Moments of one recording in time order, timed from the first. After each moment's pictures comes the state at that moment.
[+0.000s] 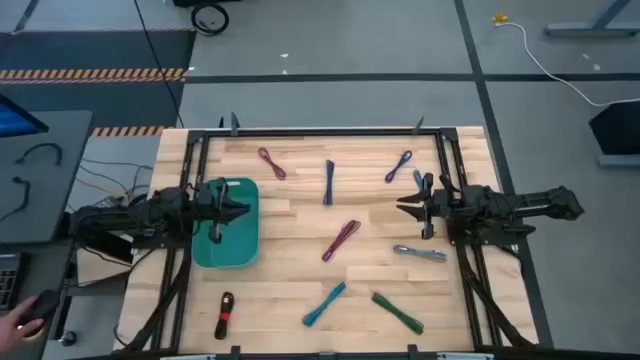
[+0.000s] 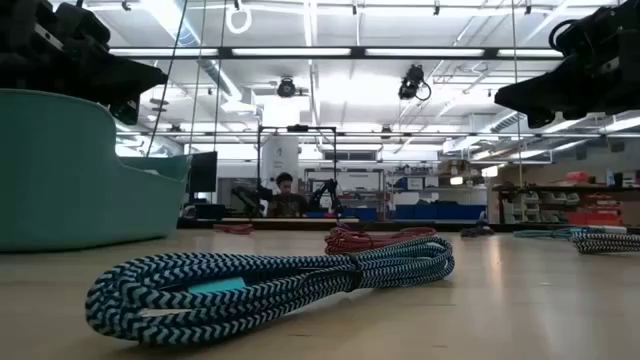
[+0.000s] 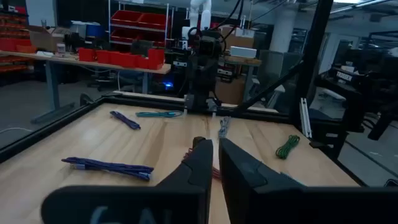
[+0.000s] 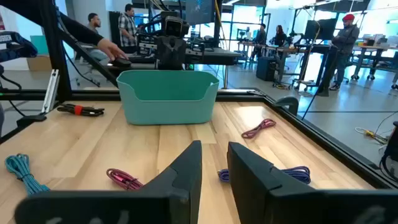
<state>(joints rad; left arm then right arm) 0.06 0.03 0.01 0.10 0.02 -0.12 0.06 0.09 0.01 0.08 0.19 -0.05</state>
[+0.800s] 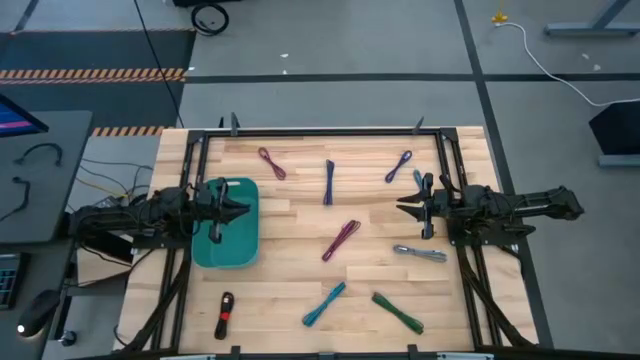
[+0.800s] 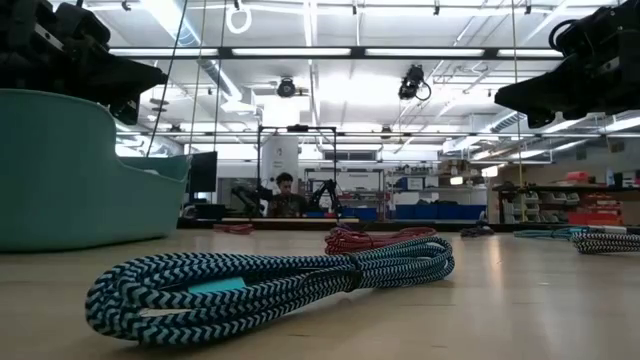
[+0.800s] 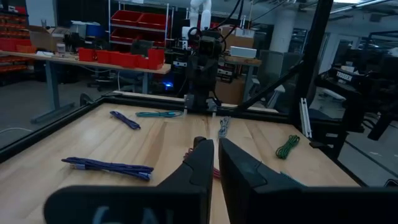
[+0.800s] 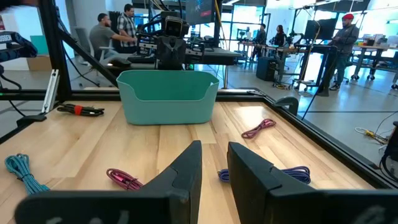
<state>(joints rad) 0.06 0.03 0.01 0.10 0.02 -0.12 0.06 0.09 0.01 0.08 0.19 -0.05</state>
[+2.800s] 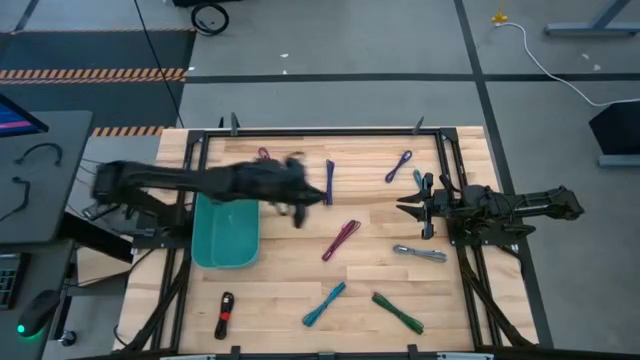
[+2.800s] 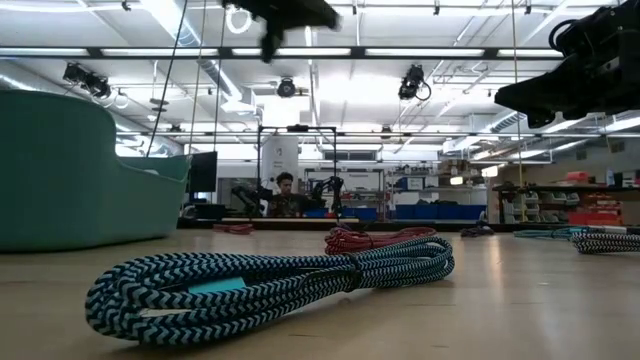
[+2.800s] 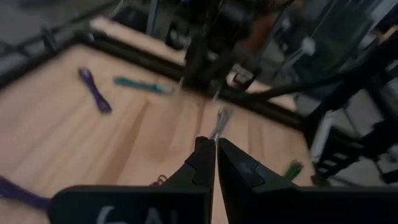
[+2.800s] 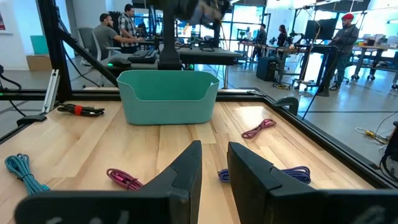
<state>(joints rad) 0.02 1.46 1.12 -0.01 -0.01 -0.37 0.06 0.09 0.01 0.08 0.18 -0.05</state>
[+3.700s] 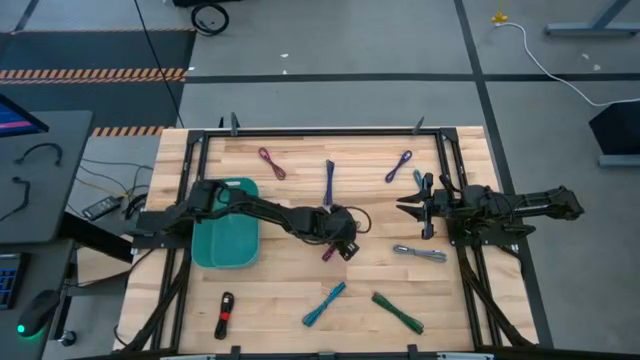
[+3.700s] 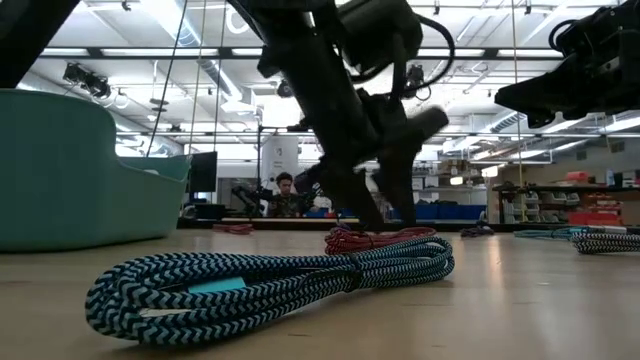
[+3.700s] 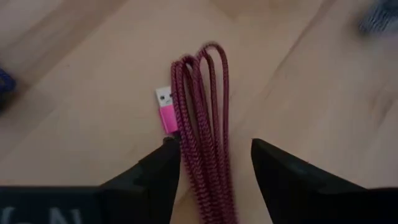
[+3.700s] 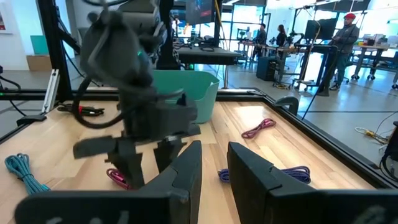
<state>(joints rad) -0.13 2.18 1.54 -0.36 -0.27 -0.72 0.06 0.09 0.01 0.08 0.18 -0.05</state>
